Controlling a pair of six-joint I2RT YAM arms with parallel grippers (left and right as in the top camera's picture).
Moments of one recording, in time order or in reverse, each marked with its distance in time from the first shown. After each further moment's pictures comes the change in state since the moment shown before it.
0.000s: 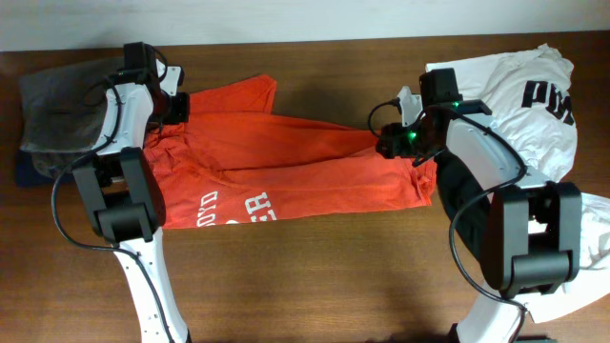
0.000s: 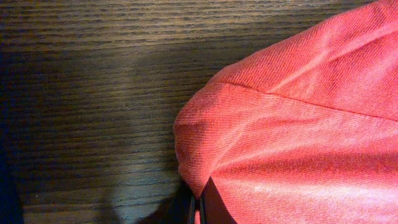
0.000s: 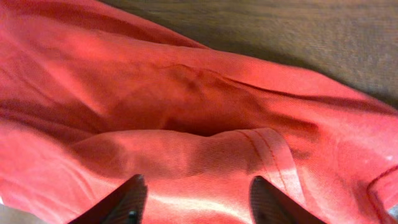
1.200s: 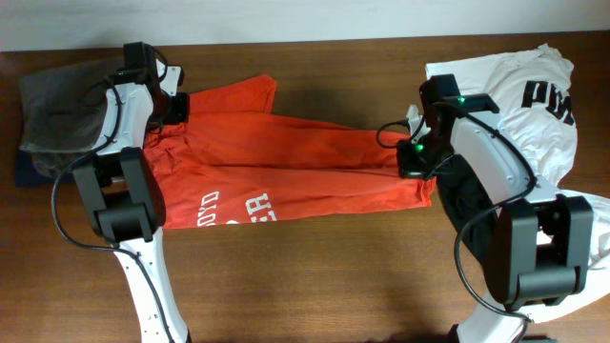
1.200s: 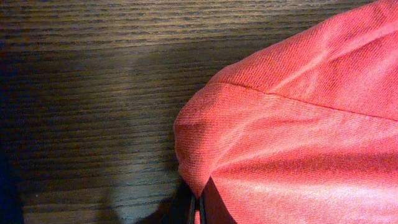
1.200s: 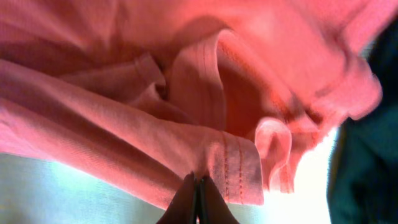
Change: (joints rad) left arm 0.000 0.000 0.000 0.000 0.000 0.000; right arm 0.014 -0.067 0.040 -0.372 0.143 0.050
